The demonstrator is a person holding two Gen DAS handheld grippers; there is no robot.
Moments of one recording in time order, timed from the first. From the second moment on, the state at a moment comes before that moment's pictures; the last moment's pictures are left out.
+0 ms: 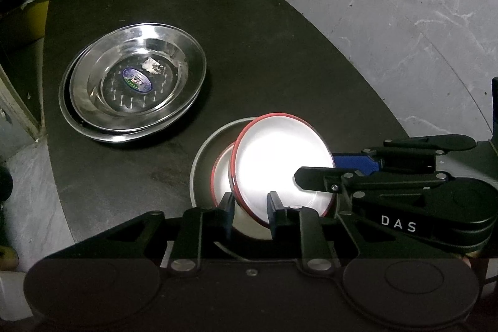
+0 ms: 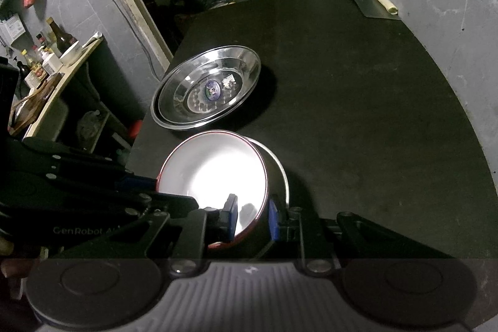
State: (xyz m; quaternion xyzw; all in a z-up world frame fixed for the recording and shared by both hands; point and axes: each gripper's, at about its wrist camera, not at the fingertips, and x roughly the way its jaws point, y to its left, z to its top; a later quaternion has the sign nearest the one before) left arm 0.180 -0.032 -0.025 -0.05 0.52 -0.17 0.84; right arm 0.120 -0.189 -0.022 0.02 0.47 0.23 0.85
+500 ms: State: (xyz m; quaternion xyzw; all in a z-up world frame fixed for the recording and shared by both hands) left arm 0.179 -0.027 -0.023 -0.06 0.52 -0.17 0.84; right arm 0.122 -0.188 -0.024 0.01 0.48 0.24 0.84
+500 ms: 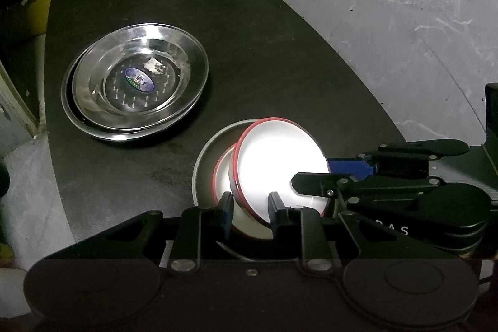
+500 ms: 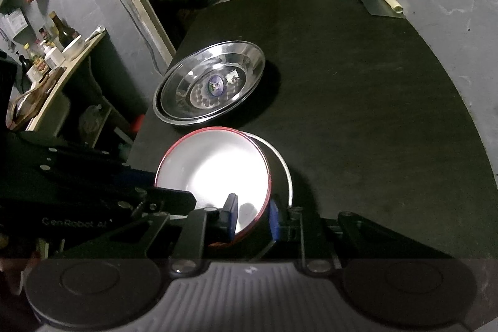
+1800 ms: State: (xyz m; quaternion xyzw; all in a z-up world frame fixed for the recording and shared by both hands) left arm 0.178 -0.016 -0.010 -0.08 0.49 -0.15 0.85; right arm 0.115 -0.203 -0.005 0.00 0.44 0.21 0.87
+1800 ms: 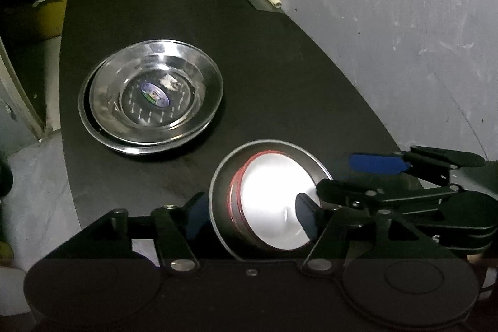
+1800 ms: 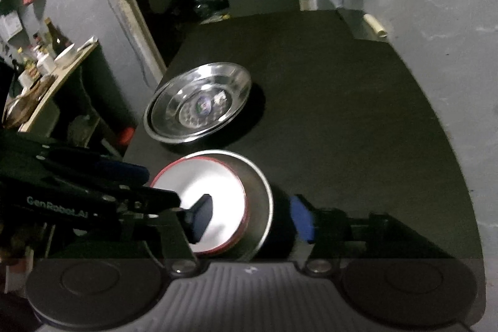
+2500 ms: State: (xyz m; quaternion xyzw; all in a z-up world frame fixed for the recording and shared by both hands) left arm 0.167 0.011 -0.013 -0.05 0.47 -0.08 0.88; right arm 0.110 -0.227 -0.014 -0.04 0.44 0.11 0.89
